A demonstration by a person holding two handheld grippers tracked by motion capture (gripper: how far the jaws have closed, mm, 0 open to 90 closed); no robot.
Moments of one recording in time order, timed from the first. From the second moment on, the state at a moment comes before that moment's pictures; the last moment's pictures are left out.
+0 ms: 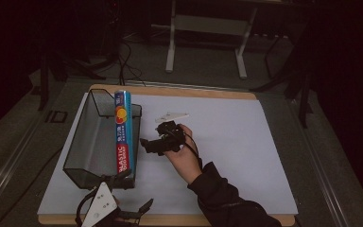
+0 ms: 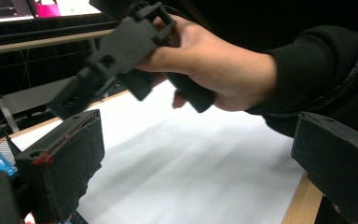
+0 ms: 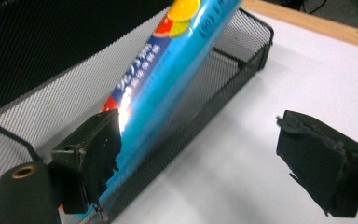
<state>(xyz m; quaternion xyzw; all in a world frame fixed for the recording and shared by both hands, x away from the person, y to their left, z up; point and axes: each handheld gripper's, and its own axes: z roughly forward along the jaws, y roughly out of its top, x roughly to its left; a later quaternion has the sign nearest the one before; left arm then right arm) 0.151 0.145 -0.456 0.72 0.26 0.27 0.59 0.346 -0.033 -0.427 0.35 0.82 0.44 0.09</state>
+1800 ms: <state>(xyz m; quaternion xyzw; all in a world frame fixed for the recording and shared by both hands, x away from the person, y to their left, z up) 0.152 0.141 -0.458 0.72 0.26 0.27 0.59 0.290 -0.181 -0.470 0.39 0.81 0.43 0.09</state>
